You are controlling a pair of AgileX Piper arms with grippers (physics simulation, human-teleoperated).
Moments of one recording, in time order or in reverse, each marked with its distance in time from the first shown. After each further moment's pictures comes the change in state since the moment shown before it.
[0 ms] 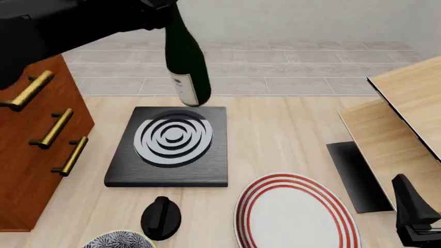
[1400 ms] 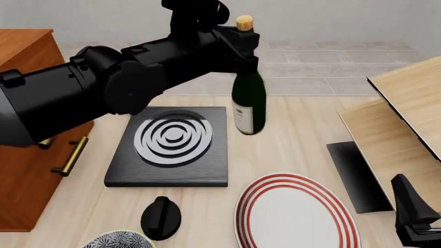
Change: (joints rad) left arm -0.182 0.272 -0.025 -0.173 -0.037; right arm 0.003 0.004 0.001 -0.002 0.003
